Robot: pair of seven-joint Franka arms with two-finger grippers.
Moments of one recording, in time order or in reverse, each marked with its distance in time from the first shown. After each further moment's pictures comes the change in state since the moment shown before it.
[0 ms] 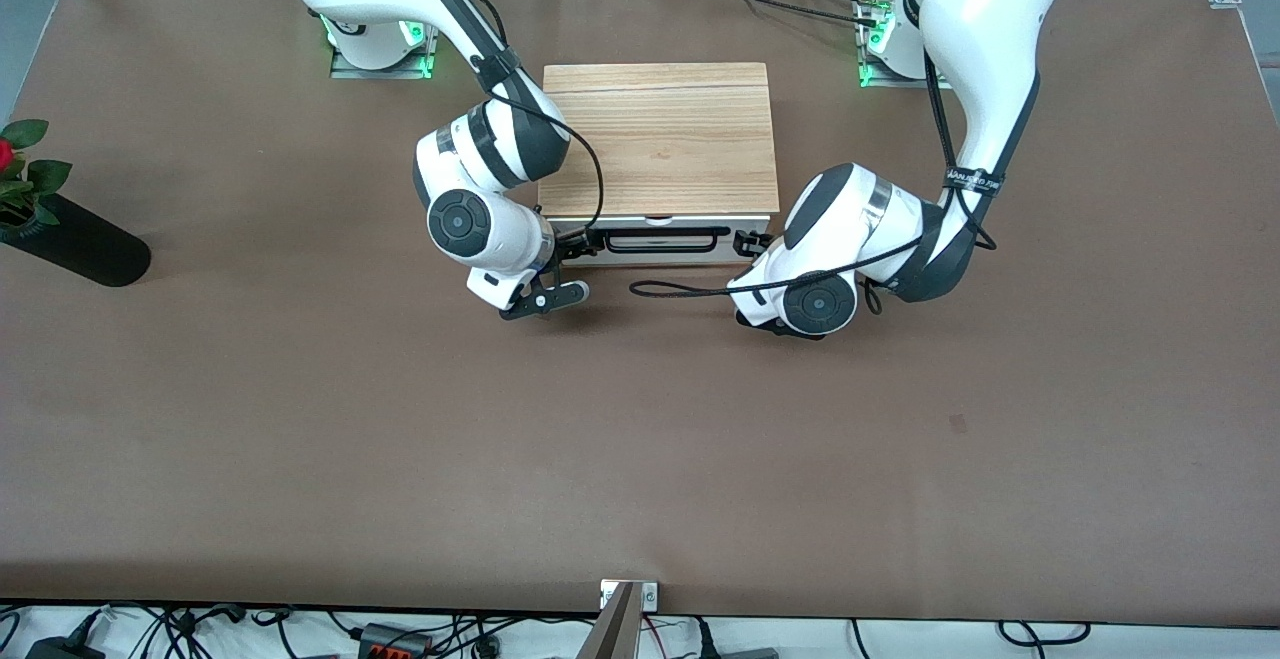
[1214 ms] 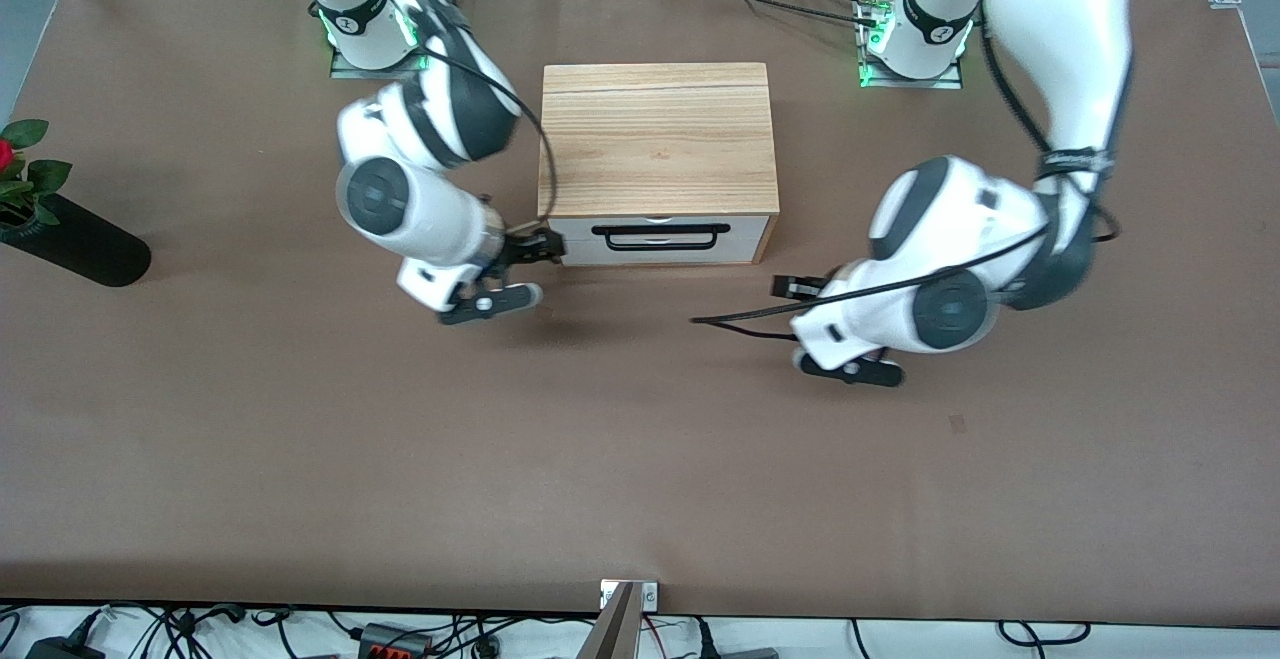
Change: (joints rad) left arm 0.128 -0.052 0.010 0.191 -0.001 0.037 0.100; right arm -0.013 -0.169 -0.122 0.053 -0.083 -0.118 -0.007
